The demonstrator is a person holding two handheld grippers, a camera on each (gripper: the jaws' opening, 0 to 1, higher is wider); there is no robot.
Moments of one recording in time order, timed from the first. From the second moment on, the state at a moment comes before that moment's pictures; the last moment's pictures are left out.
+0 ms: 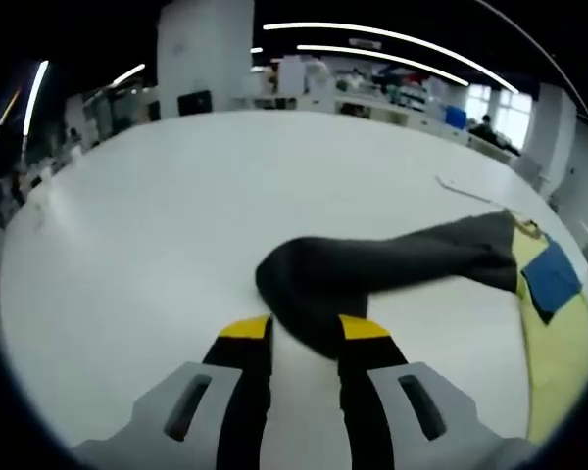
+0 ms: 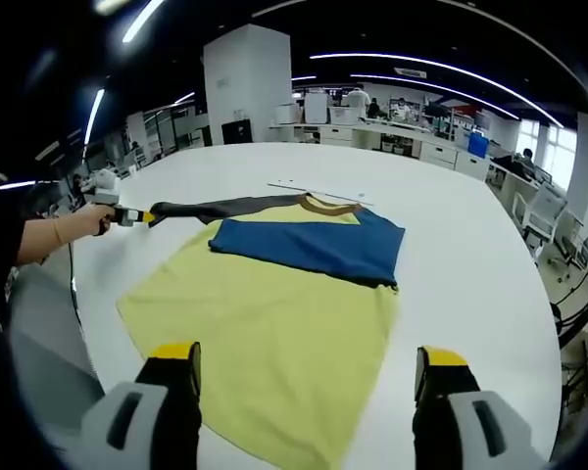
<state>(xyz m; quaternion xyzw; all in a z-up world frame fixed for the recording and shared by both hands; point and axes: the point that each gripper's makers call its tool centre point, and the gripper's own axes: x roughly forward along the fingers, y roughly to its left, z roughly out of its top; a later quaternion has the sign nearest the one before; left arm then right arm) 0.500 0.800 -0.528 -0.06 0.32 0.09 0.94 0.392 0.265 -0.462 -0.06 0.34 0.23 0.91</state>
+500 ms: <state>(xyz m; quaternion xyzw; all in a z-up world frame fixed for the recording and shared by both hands) 0.497 0.795 -0.528 -0.03 0.34 0.09 0.93 0.388 0.263 -0.464 -0.06 0.34 0.22 0.91</state>
